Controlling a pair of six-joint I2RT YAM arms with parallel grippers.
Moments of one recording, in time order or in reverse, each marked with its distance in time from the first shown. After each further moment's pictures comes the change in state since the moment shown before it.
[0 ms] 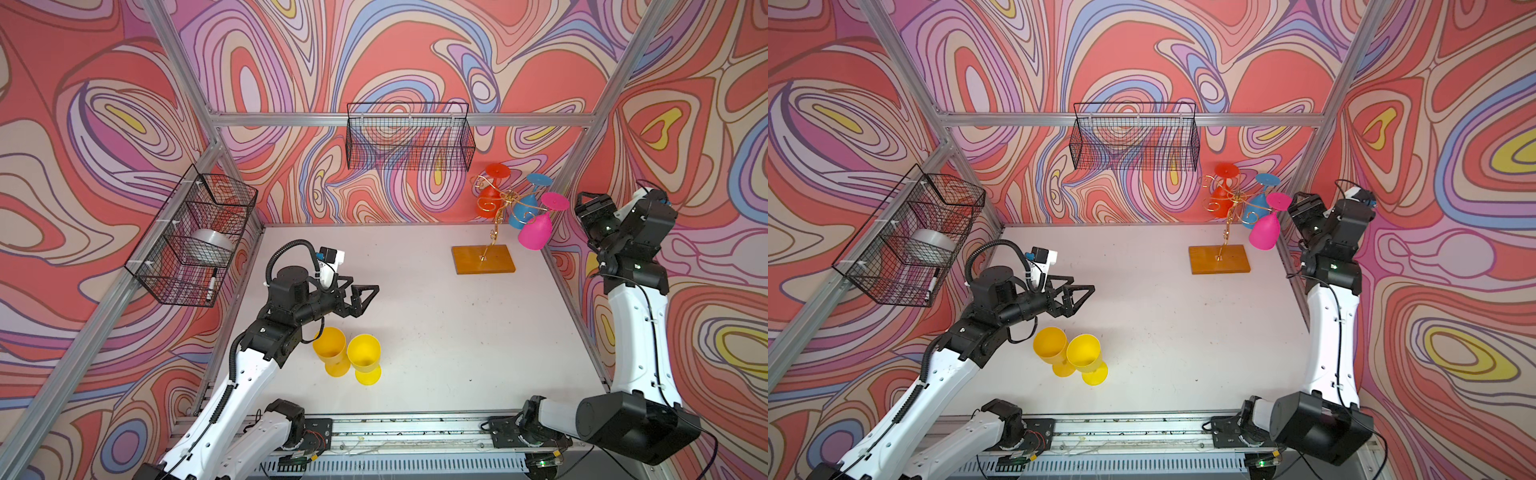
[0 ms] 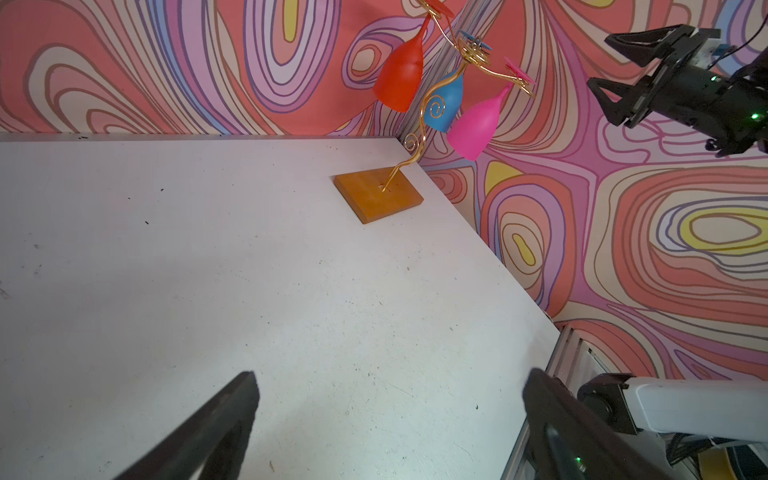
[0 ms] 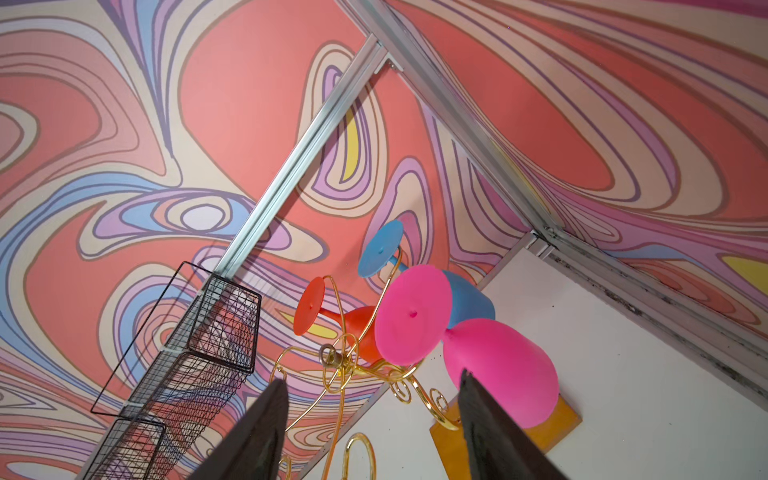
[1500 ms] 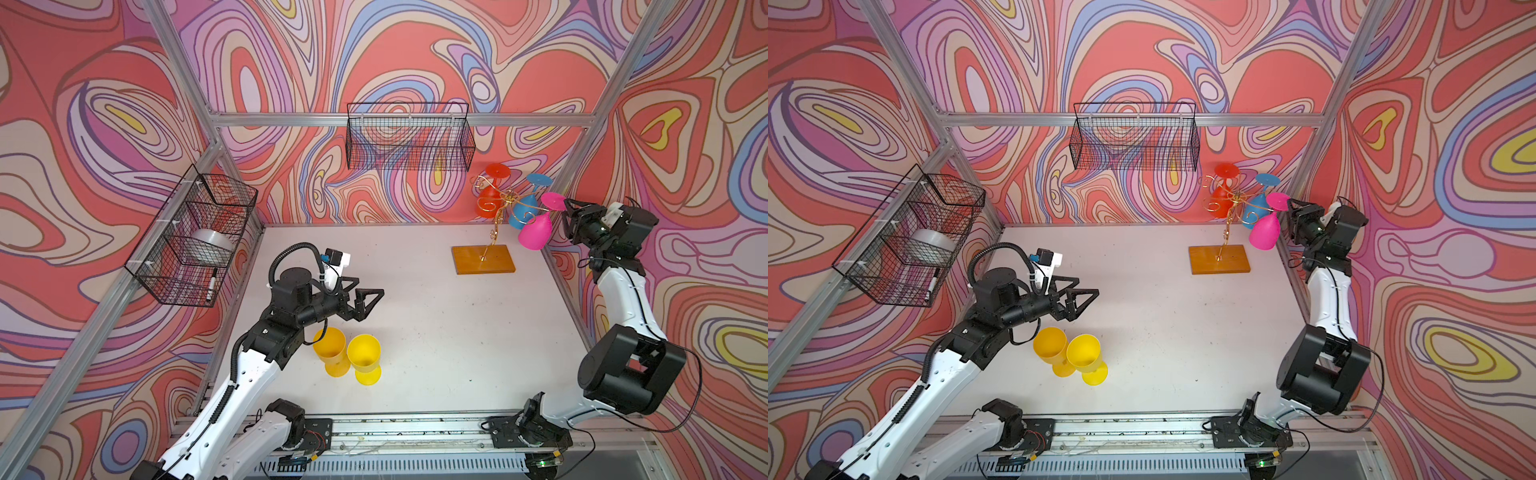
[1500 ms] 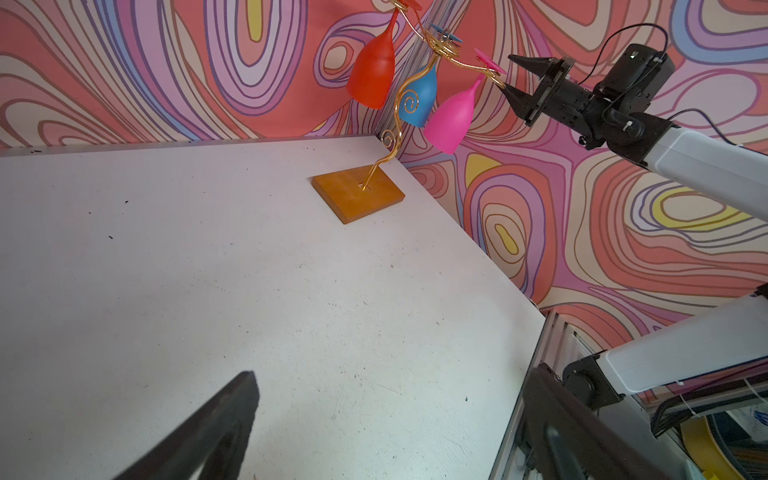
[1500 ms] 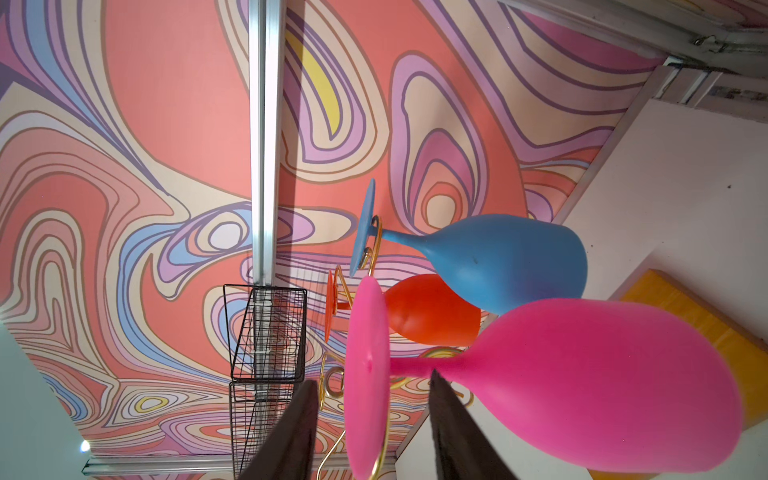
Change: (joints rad) left arm -0.029 -0.002 -0.007 0.030 0.027 0.011; right arm -0.085 0.276 -0.080 0.389 -0.362 0.443
